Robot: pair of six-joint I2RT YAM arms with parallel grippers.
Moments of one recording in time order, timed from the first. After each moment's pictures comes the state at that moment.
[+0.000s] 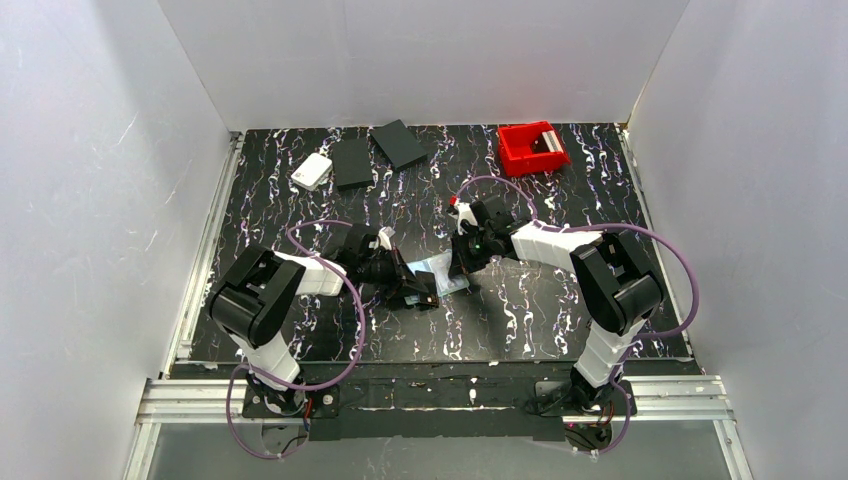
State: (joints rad) left arm -0.51 1.71 0.64 0.26 0.65 -1.01; right arm 0.59 1.77 1.00 -0.21 -0.45 0.21
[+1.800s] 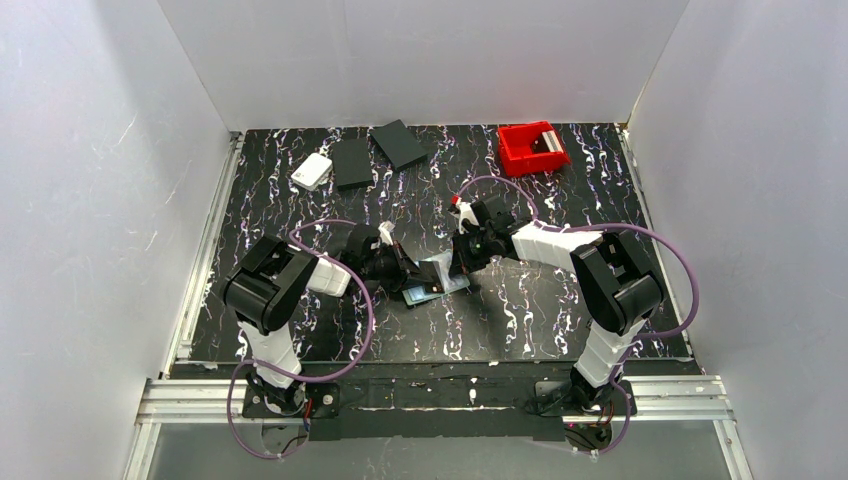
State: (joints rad) left arm -0.51 1.81 0.63 0.51 0.58 -1.09; right arm 0.59 1.77 1.00 -0.20 -0.44 0.23
